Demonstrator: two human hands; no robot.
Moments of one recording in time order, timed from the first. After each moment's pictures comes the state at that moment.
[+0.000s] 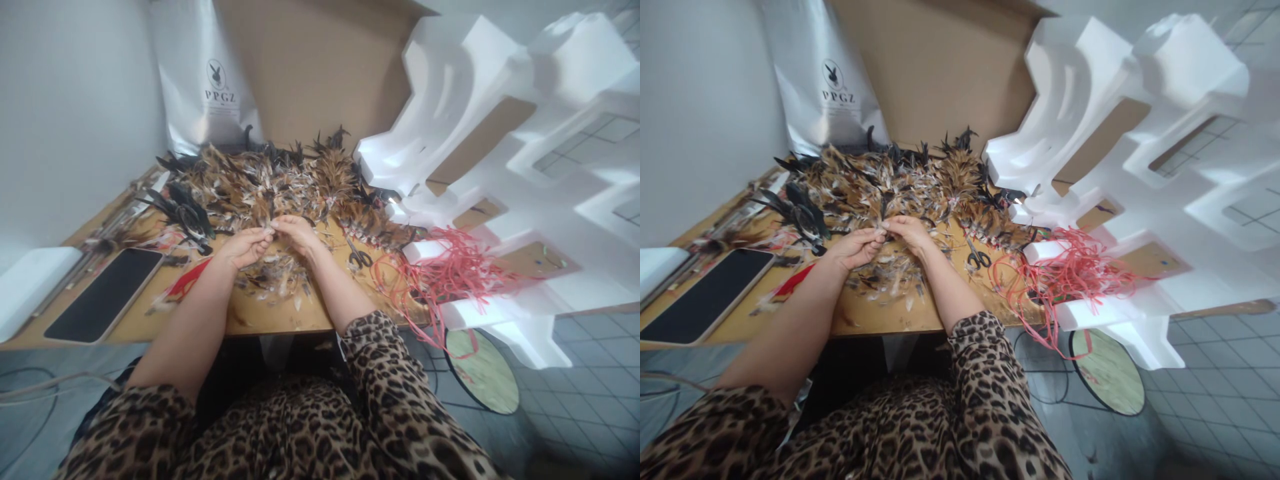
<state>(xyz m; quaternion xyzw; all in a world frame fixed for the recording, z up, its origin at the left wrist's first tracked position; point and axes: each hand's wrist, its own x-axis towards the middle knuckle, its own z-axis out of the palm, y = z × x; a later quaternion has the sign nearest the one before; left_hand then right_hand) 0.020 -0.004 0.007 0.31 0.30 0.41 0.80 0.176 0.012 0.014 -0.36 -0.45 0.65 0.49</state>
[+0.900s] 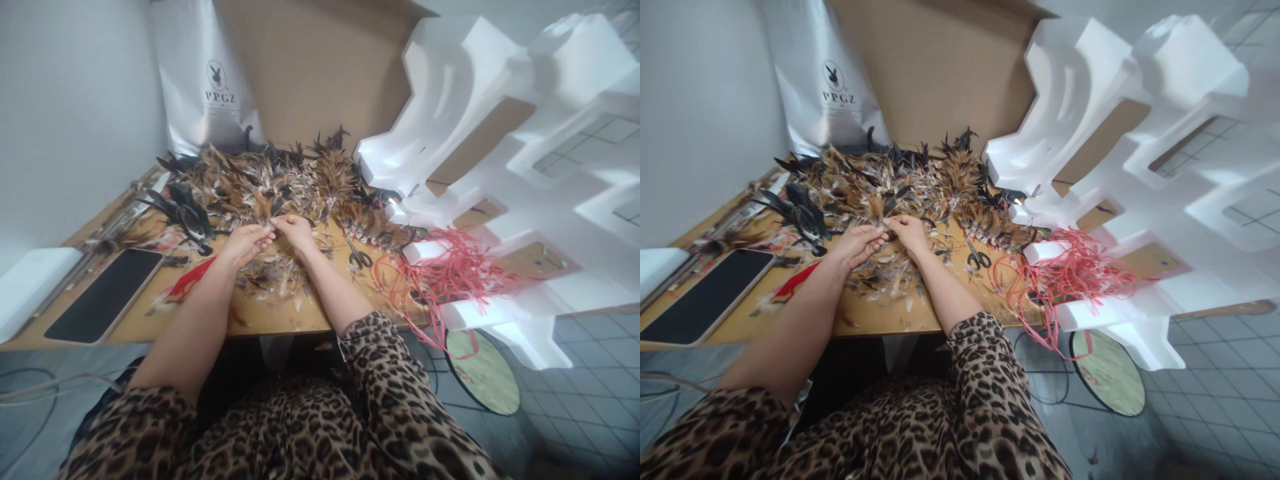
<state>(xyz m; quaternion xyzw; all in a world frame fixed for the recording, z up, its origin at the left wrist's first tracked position) 0.028 -0.002 0.005 0.37 0.39 0.49 0.69 0.164 0.006 0.016 -0.44 -0.47 0.52 0.57</state>
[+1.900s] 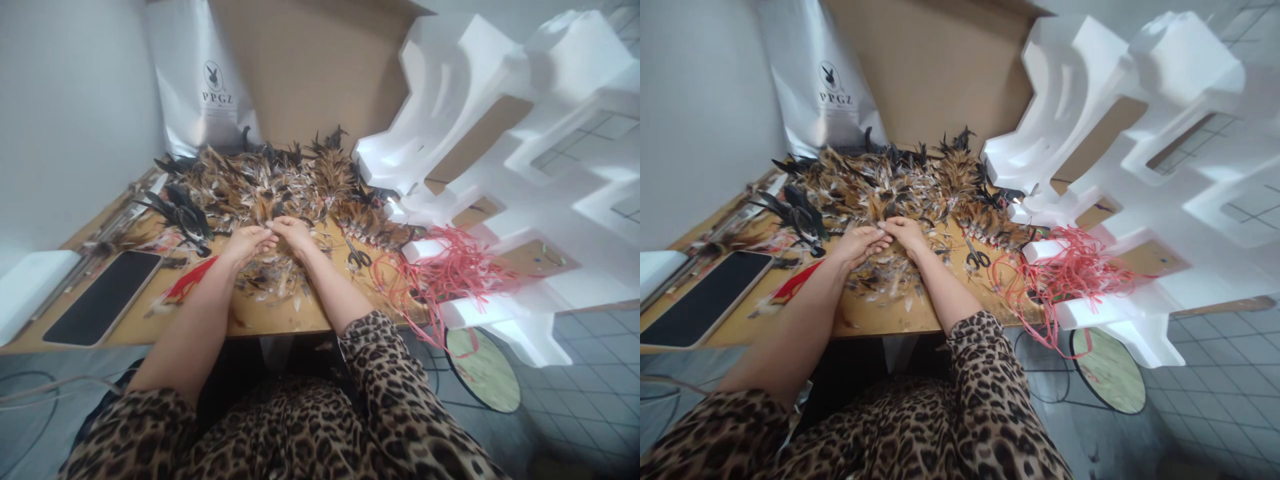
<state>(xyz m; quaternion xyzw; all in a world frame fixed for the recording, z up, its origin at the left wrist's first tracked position) 0.031 -0.006 0.005 0.43 0.40 0.47 0.66 0.167 0.007 0.011 -0.43 -0.47 0.56 0.53</state>
